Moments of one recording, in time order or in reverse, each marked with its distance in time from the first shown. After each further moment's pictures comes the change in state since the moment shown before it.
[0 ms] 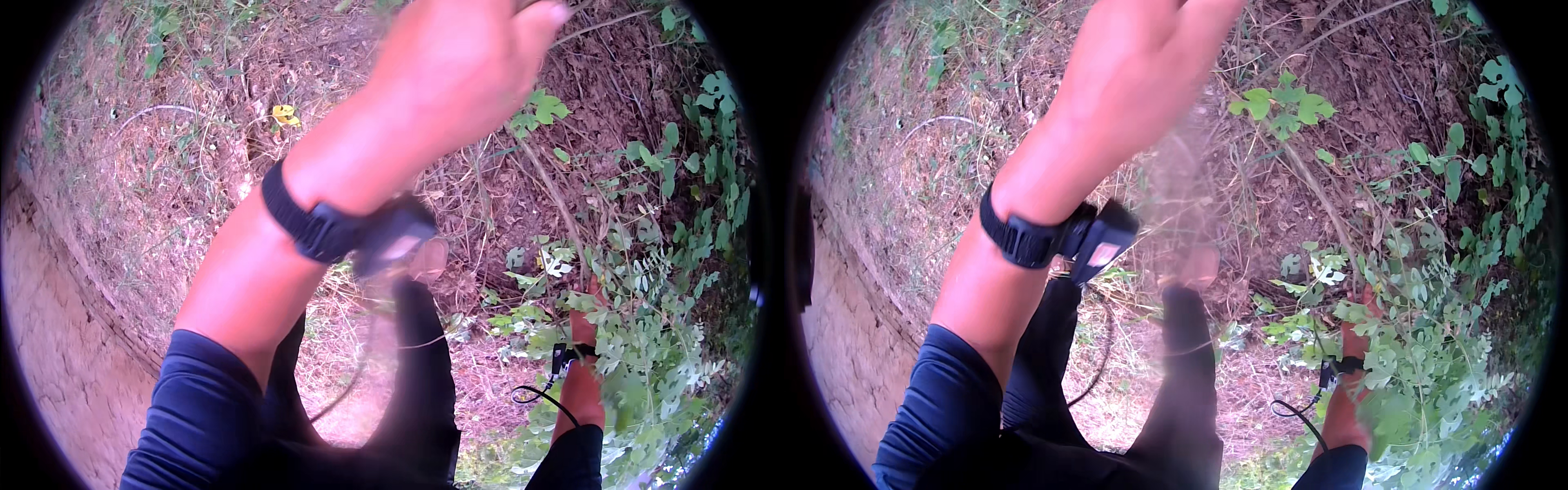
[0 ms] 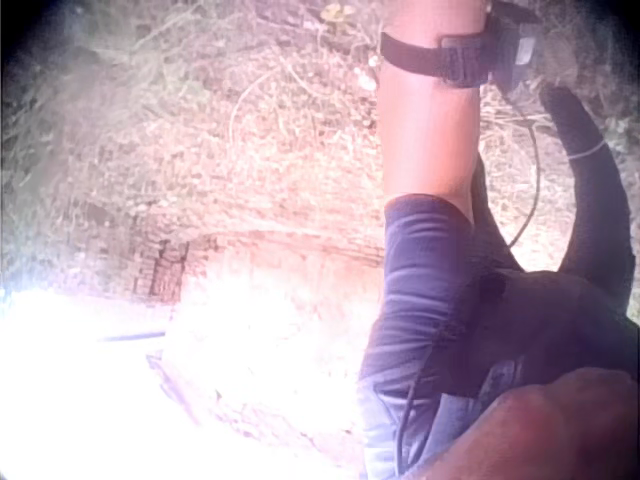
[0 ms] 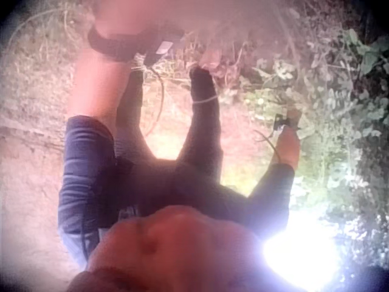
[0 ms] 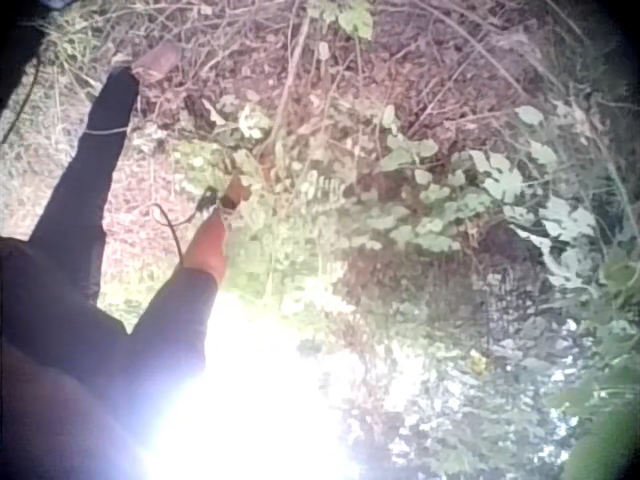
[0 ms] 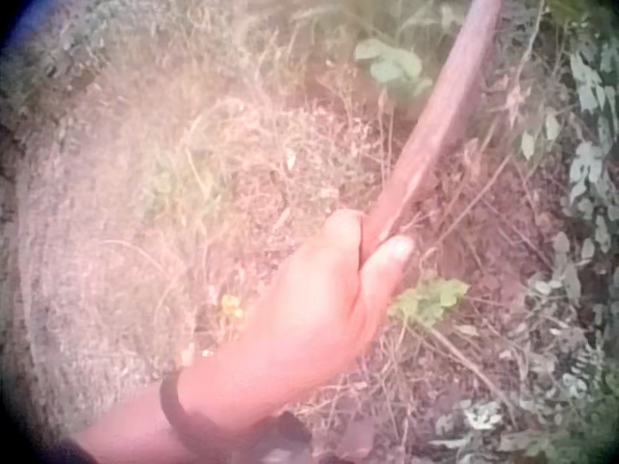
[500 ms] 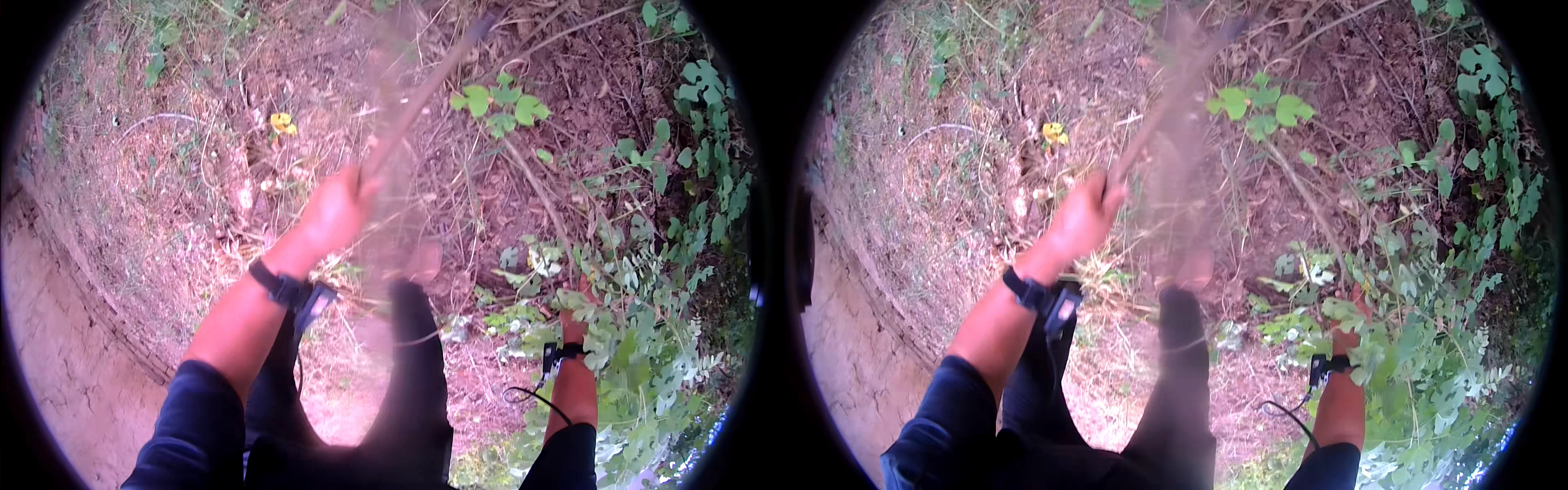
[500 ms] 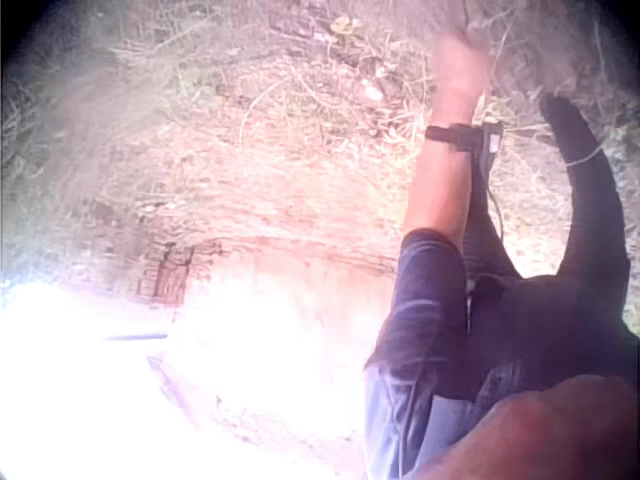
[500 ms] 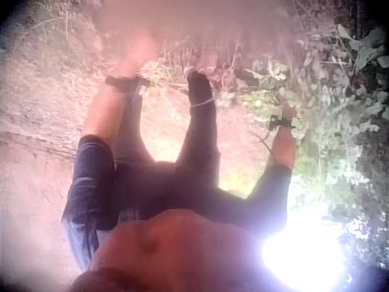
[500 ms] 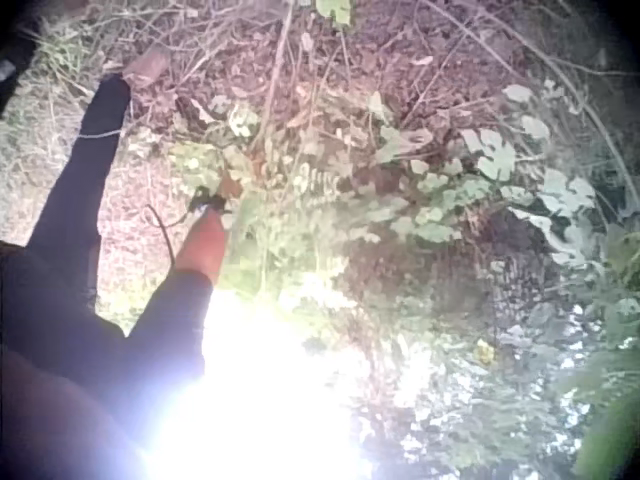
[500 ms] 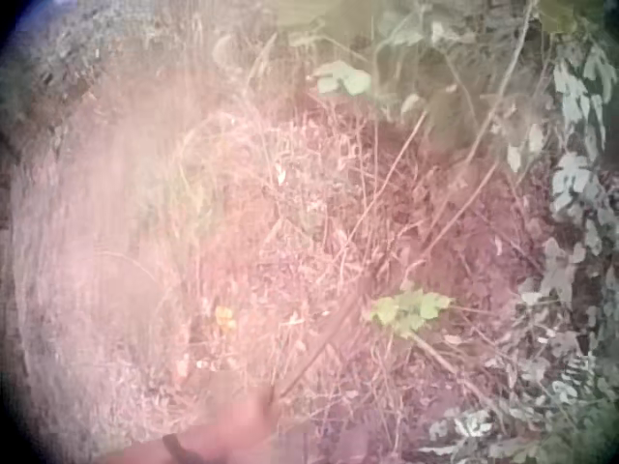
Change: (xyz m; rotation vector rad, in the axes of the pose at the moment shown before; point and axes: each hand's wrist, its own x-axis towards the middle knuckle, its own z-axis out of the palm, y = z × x) left_hand -0.169 -0.052 -0.021 0.130 -0.540 -0.793; right_hand -0.034 0.005 -0.012 0.017 -0.023 0.028
